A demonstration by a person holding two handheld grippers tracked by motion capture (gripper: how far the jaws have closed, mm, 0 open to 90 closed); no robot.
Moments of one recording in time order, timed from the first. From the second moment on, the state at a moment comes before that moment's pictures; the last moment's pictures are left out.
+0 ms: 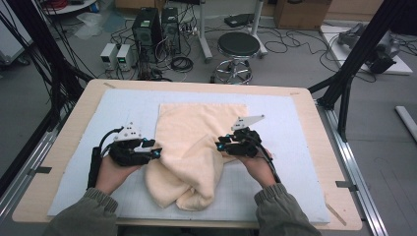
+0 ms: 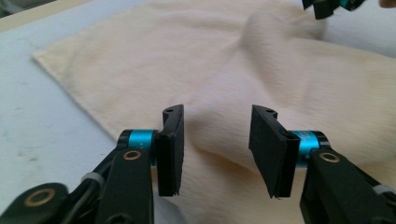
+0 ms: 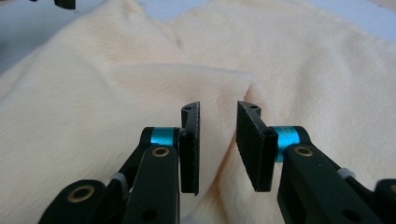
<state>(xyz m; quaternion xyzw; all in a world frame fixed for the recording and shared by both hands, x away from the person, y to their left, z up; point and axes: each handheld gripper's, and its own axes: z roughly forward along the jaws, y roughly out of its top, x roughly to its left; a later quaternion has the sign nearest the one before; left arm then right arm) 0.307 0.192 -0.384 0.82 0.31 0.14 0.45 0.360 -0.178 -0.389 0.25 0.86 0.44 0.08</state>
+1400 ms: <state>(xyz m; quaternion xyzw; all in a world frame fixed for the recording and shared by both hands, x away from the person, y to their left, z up) 0.357 0.175 -0.402 0.84 0.32 0.08 0.44 0.324 -0.174 -0.402 0.18 0.87 0.45 0.06</state>
